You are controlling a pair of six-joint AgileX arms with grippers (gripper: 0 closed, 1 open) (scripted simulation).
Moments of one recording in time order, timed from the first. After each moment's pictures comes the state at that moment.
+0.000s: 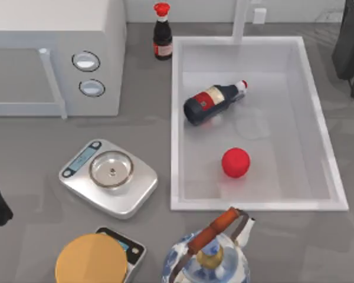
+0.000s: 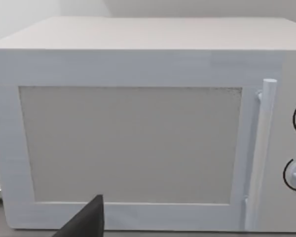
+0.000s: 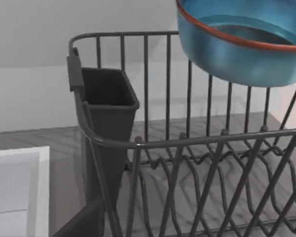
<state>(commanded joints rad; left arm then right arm) 0.00 0.00 0.00 0.00 0.00 0.00 0.14 1.17 0.28 0.77 0.40 0.02</state>
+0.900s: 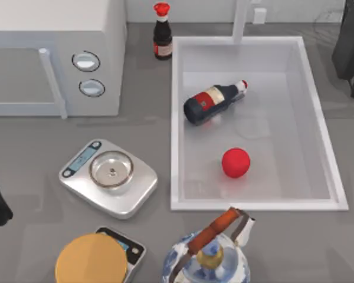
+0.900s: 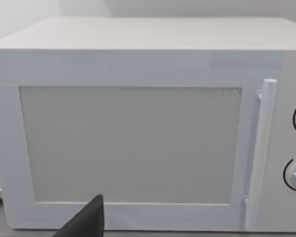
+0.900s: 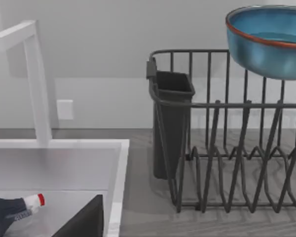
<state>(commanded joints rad) 0.00 0.00 0.00 0.00 0.00 0.00 0.00 0.00 0.00 0.00 0.00 0.00</state>
